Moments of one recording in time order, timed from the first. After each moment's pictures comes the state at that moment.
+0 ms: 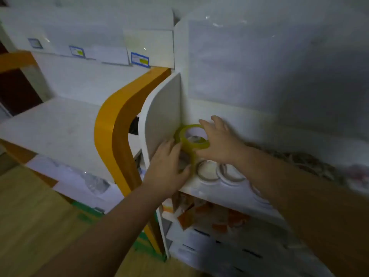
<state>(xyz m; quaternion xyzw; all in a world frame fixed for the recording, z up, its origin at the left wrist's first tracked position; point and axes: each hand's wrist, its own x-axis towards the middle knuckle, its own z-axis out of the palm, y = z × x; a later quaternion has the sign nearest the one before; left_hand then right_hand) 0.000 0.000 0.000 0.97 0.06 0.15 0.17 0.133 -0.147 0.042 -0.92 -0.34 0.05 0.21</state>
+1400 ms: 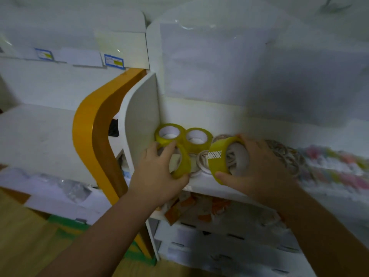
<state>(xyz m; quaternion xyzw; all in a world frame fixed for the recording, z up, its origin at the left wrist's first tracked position) -0.036 -0.029 0.017 0.97 0.04 0.16 0.20 0.015 -0.279 0.058 -0.92 -0.29 -0.14 0.22</state>
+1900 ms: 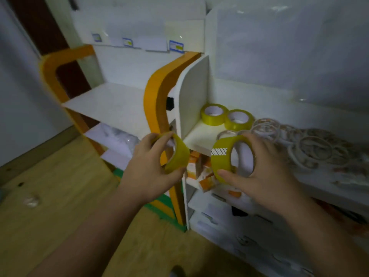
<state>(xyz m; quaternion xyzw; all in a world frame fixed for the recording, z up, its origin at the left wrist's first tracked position) -0.203 -0.024 0.041 0.95 0.15 0.23 0.17 -0.077 -0.267 0.051 -0.84 -0.37 -0.04 0.39</state>
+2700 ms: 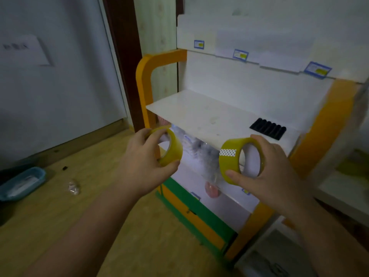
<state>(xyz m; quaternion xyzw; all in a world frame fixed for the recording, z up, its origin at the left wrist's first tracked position) -0.343 0.340 0.043 0.90 0.29 0.30 0.14 -0.152 0.112 0.053 -0.83 -0.42 0.02 0.37</state>
